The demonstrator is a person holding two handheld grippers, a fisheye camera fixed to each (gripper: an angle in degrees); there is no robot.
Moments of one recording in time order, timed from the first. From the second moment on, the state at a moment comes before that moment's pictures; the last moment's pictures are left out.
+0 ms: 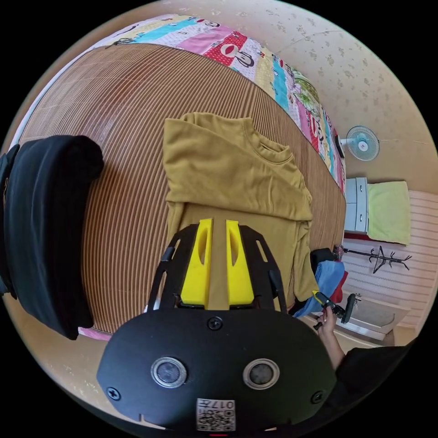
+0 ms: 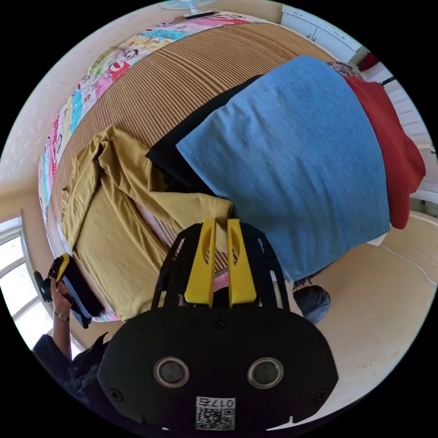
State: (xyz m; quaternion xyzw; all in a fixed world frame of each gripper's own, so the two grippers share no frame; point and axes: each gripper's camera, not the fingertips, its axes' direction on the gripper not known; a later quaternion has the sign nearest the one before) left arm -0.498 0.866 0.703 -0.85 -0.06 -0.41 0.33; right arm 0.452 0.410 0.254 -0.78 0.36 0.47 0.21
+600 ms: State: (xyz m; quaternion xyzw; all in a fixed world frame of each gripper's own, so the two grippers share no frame) left arm -0.588 0.885 0.714 -0.69 0.03 -0.59 0.41; right arm 0.385 0.460 0.613 -0.59 -0.14 0.65 0.45
